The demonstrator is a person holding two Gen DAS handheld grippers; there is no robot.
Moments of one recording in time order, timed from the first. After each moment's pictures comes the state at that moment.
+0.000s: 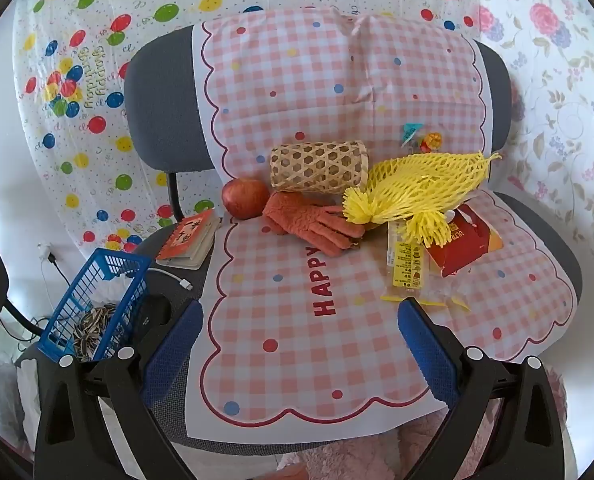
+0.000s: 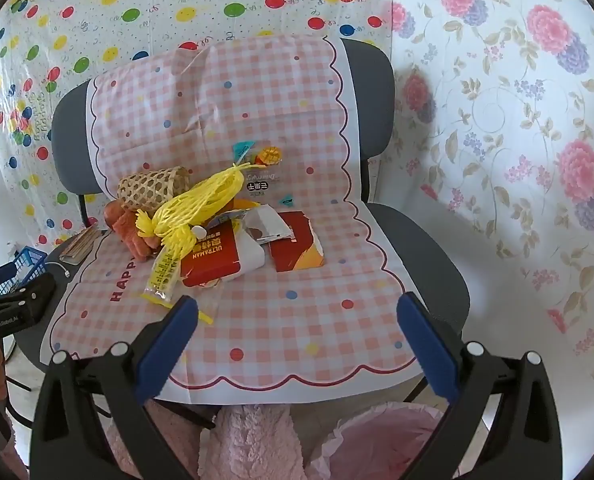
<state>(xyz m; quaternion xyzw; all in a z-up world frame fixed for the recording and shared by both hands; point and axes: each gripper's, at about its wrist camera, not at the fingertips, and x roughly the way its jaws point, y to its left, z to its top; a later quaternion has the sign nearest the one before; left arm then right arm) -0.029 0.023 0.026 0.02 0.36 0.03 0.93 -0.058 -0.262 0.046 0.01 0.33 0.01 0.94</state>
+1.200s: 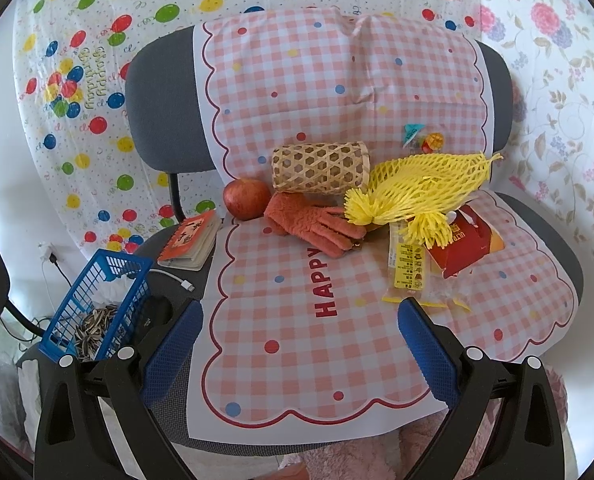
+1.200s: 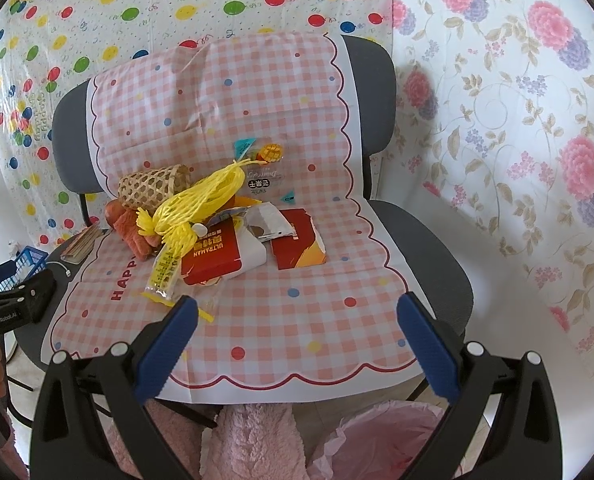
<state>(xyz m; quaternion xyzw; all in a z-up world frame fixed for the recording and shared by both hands) -0.028 0.023 0.029 0.02 0.36 0.03 0.93 -0.056 -0.260 0.044 0.03 0.33 0.02 0.95</state>
